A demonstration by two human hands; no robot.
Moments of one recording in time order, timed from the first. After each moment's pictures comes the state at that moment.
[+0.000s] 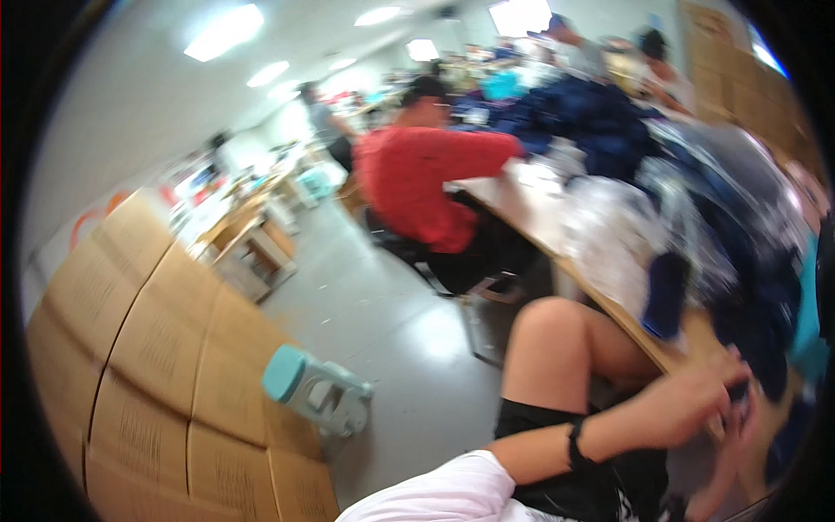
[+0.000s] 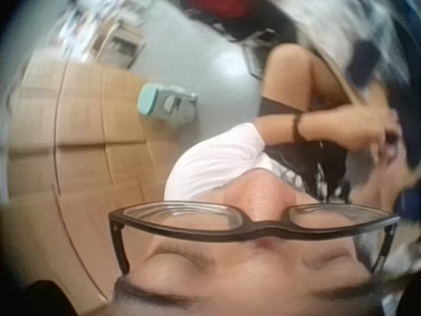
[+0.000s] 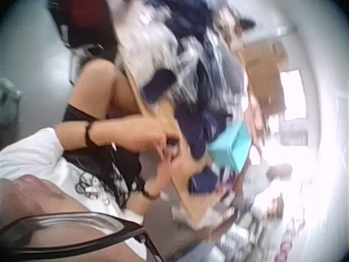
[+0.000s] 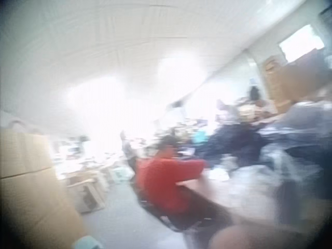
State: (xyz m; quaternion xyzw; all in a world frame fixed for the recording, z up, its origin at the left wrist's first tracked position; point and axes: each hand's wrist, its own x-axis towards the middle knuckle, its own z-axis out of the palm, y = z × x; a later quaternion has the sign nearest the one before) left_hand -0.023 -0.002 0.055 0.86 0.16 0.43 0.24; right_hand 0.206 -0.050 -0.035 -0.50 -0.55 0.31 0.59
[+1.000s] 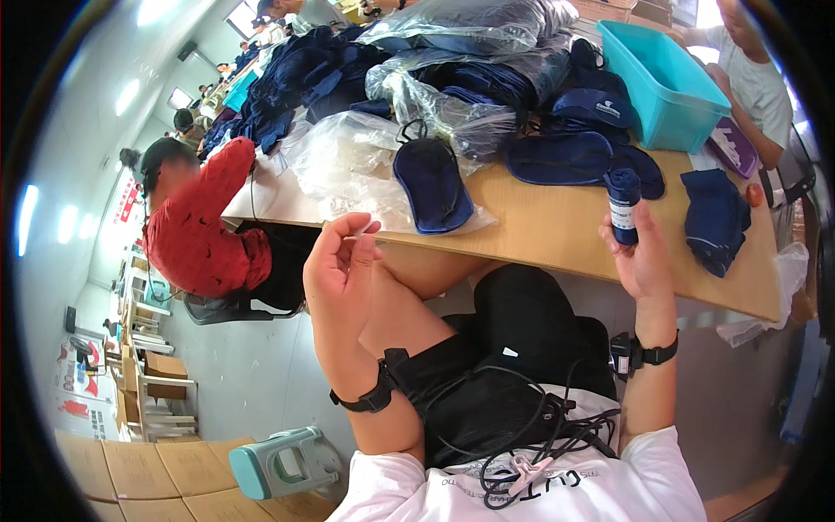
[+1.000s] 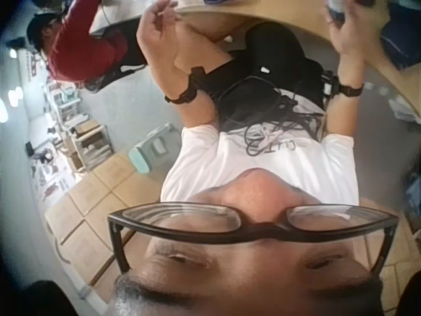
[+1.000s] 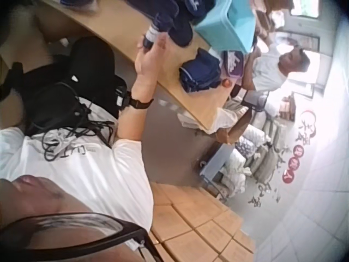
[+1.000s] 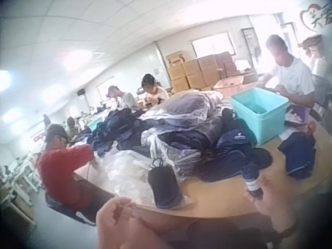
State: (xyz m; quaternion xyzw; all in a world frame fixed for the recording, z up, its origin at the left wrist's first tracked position) left_hand -0.160 0.016 0.096 0.66 0.45 0.51 0.31; right_hand 0.215 -0.026 -0.008 -0.31 -0.35 0.52 0.72
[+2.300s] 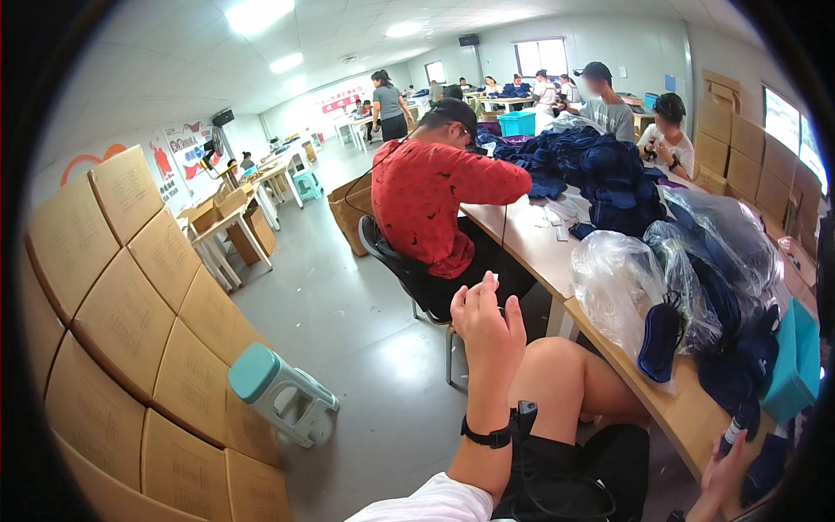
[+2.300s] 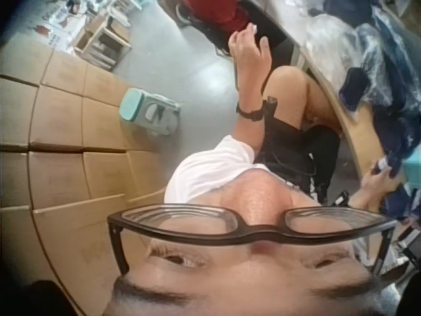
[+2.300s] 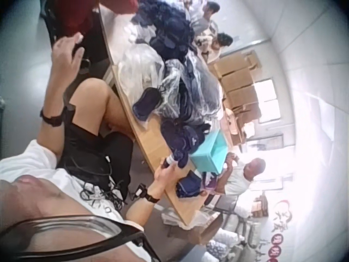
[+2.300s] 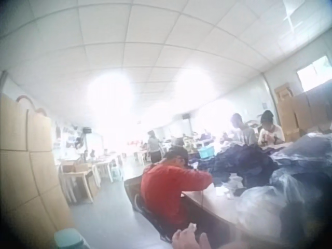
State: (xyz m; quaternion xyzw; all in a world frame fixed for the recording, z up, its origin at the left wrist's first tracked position) left_hand -0.294 -0.018 0.093 0.48 0.68 0.52 -0.21; right_hand 0.227 -0.016 -0.022 -0.39 -0.36 0.45 0.72
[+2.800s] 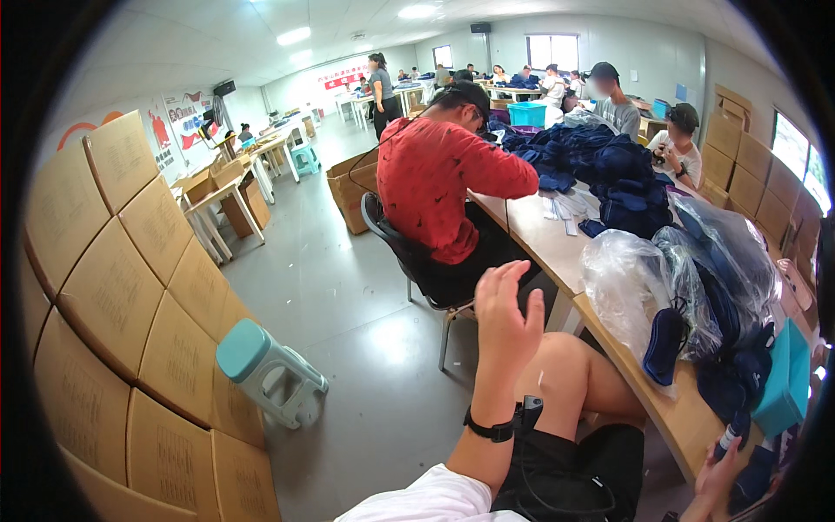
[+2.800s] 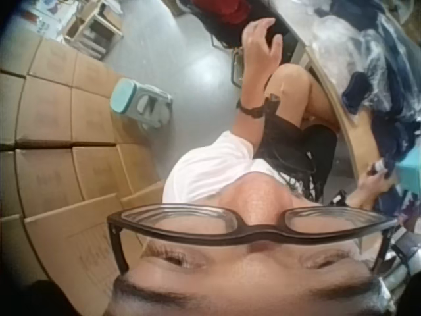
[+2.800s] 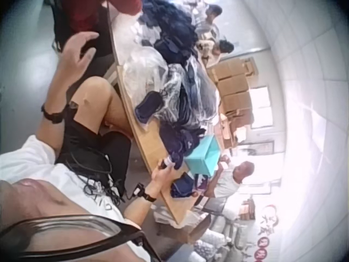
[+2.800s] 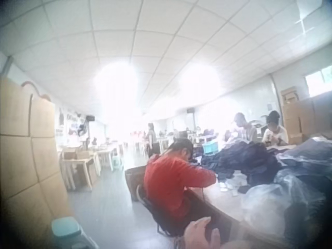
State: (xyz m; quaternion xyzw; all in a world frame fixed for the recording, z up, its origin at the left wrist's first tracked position) left_hand -0.303 -0.018 0.098 0.51 0.59 0.61 -0.12; right_hand 0.247 -0.012 -0.026 -0.42 -0.35 0.47 0.69
